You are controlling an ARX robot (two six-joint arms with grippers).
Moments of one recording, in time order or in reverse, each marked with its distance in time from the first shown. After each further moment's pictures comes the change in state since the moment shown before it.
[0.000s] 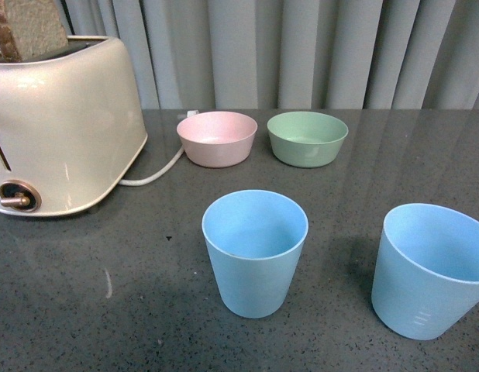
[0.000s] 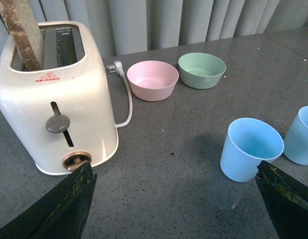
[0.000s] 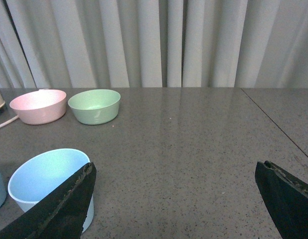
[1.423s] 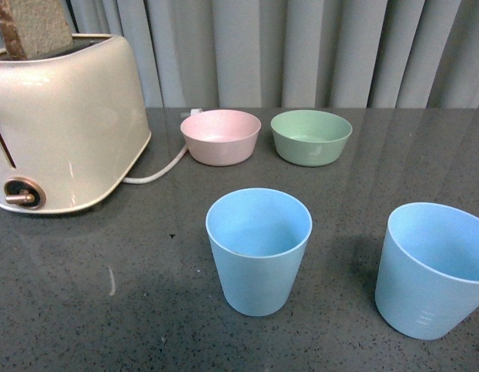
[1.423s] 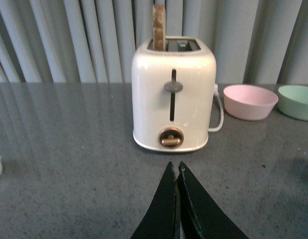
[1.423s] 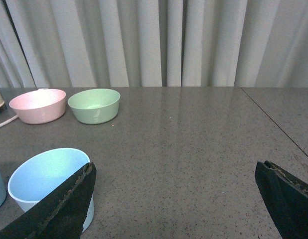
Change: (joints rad) left arm 0.019 -0.623 -0.472 0.117 -0.402 -0.080; right arm 0.000 0.000 0.000 -0.002 0.001 0.000
